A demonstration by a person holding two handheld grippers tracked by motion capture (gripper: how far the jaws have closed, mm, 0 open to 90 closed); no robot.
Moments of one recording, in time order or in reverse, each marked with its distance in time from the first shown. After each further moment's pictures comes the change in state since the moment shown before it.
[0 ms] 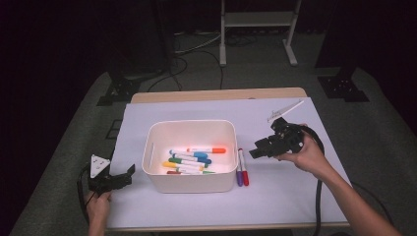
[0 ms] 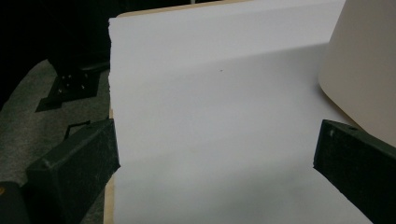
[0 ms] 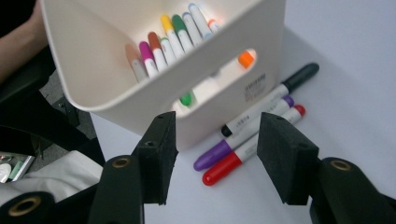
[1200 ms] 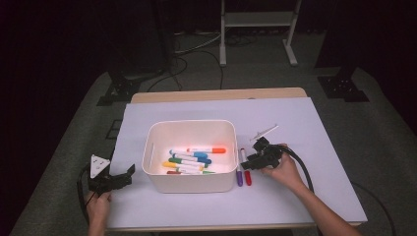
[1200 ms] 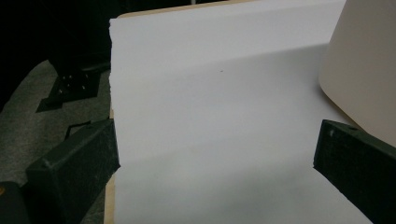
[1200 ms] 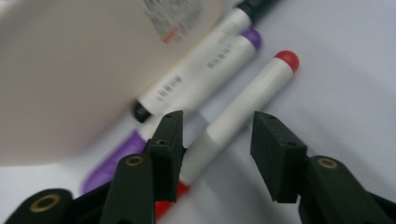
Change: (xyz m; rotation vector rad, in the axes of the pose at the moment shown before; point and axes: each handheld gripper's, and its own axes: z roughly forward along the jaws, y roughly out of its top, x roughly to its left) left arm 0.000 0.000 0.000 -0.002 0.002 -0.001; right arm -0.036 -0.043 0.101 0.089 -0.196 0.081
